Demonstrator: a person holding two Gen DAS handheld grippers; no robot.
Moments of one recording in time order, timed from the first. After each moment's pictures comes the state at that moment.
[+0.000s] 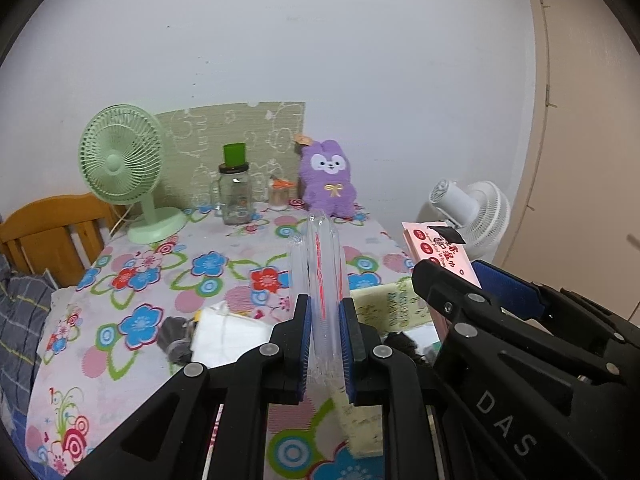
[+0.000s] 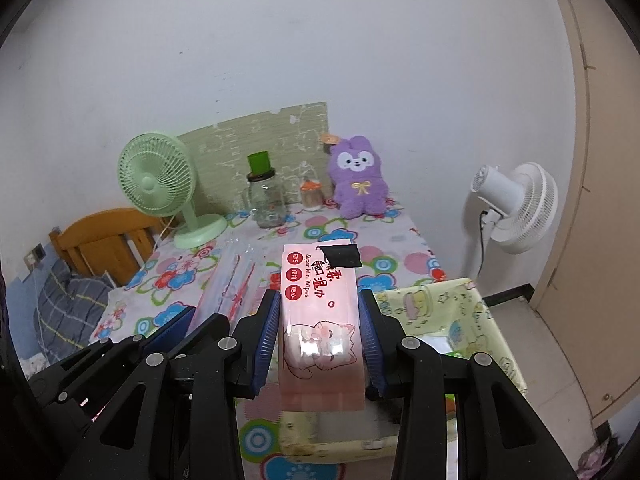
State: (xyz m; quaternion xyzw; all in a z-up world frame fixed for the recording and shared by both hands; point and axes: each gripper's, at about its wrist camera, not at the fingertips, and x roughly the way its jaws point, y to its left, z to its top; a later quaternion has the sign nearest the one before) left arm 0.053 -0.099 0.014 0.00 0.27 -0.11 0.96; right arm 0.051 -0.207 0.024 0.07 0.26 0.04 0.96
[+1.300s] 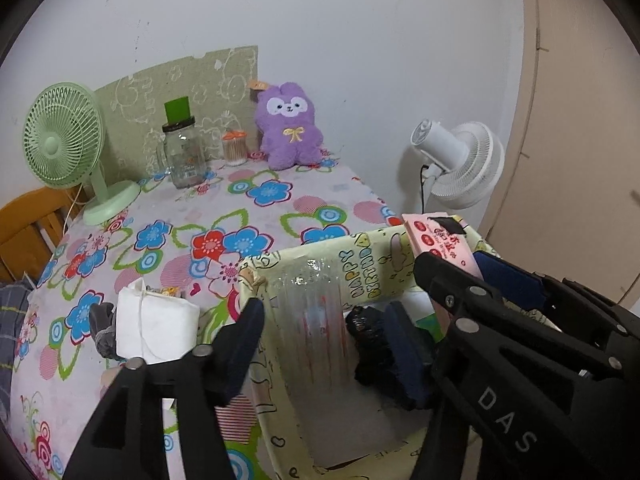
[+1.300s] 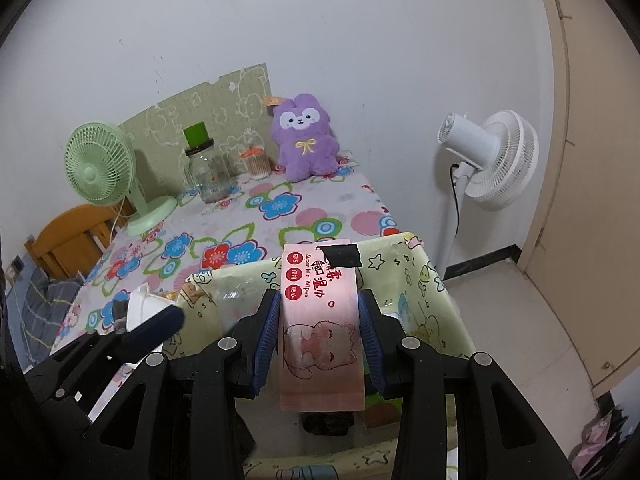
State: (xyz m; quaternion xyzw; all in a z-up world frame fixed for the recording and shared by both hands) left arm 0.099 -0.165 -0.036 0.04 0.35 -0.13 0.93; right arm 0.094 -0.274 -0.039 0.10 0.32 0.01 0.94
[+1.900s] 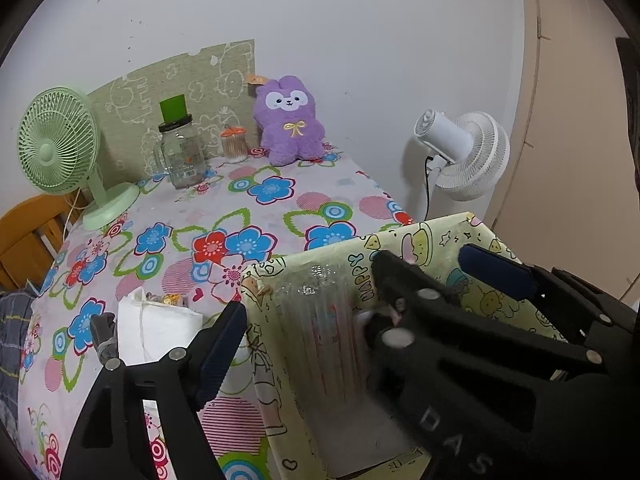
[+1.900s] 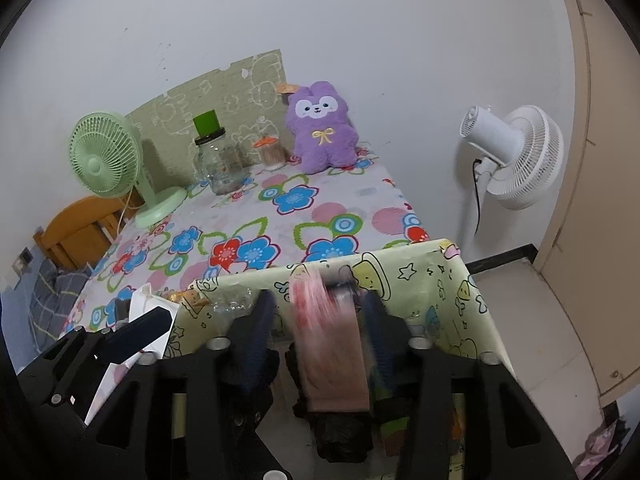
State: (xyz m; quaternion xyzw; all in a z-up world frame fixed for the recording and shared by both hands) left arm 0.111 -0.165 -0.037 0.06 0.35 -0.13 0.92; right arm 0.118 -0.266 -0.046 0.10 0.33 0.04 0.94
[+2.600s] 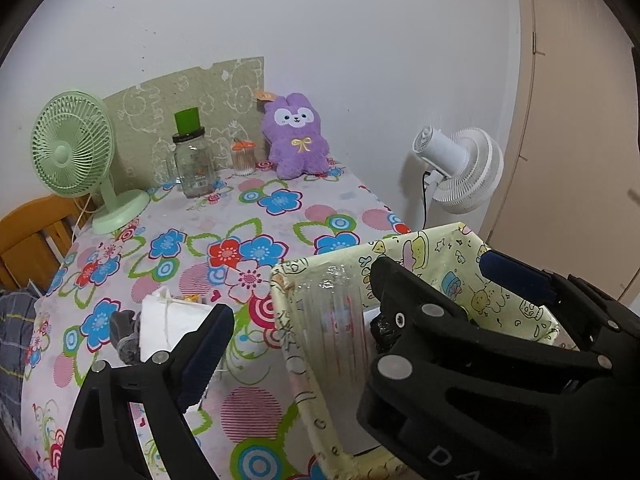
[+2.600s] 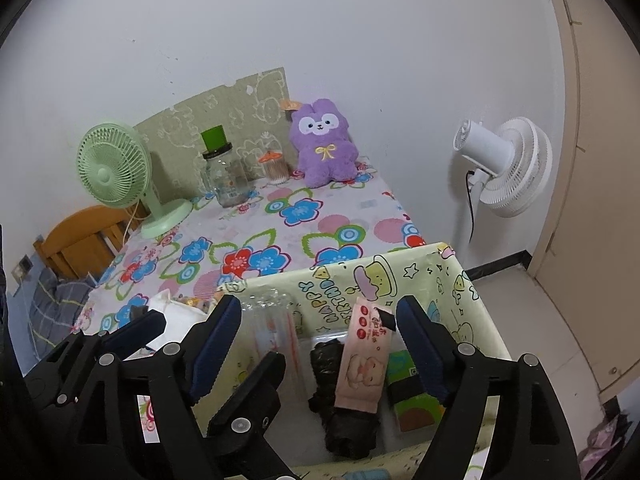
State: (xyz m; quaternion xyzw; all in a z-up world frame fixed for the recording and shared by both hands) left arm 0.088 -0.144 -0.020 0.05 0.33 -0.14 0.93; right arm 0.091 -0.249 -0.025 0.10 0.30 0.02 0.95
